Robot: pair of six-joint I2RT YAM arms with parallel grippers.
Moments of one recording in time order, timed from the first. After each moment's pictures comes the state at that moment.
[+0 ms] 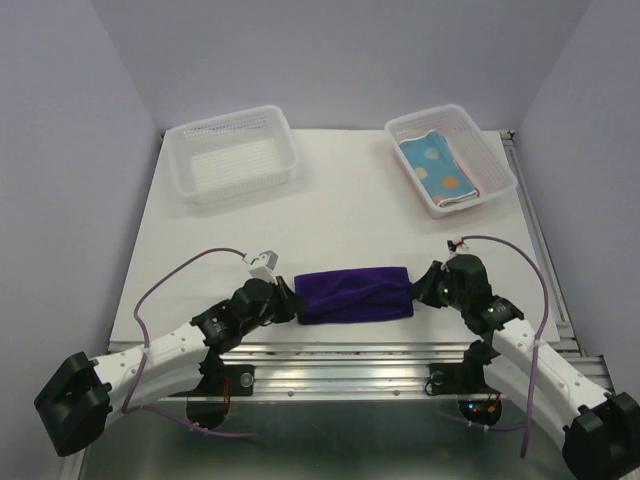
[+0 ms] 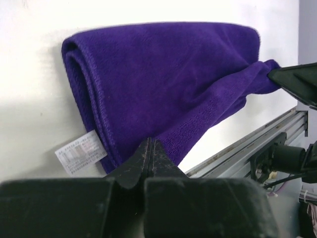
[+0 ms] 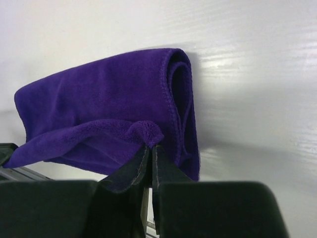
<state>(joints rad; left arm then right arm) -0.88 0.79 0.21 0.06 -0.12 -0.94 0.39 0.73 0.31 -0.24 -0.14 0.68</state>
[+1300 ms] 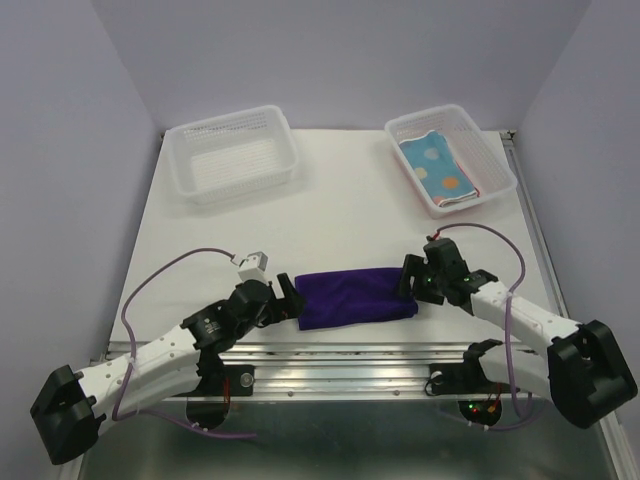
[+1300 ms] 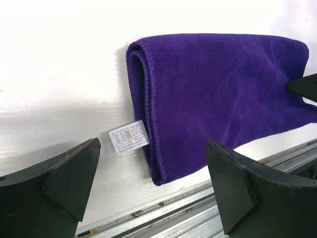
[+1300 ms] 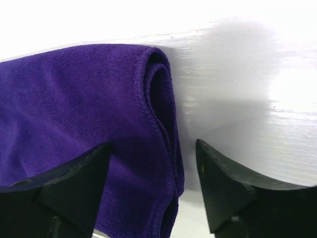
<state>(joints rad) -0.89 0.68 0.26 -0.23 -0.26 -0.92 0.43 1.08 0.45 -0.31 -0.09 0.65</state>
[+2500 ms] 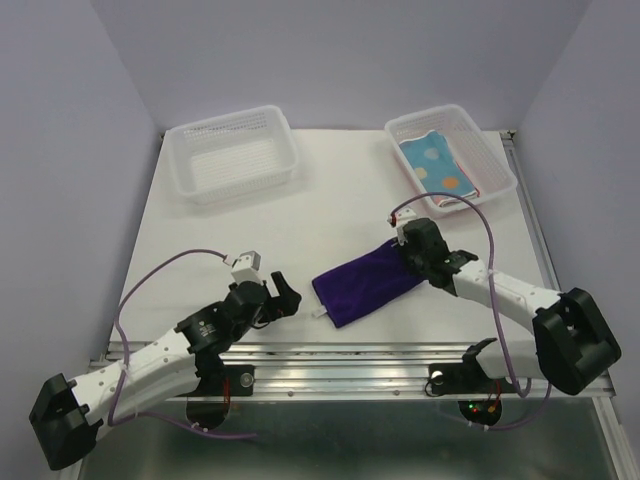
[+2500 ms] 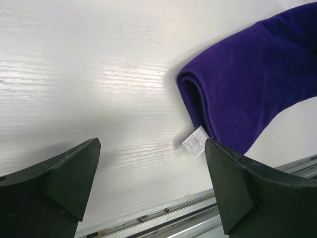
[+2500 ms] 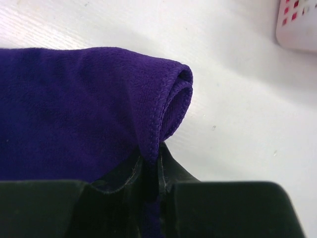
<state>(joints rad) -0.89 0.62 0.27 -0.28 -0.33 -0.92 0.57 1.29 0.65 -0.18 0.31 -0.01</state>
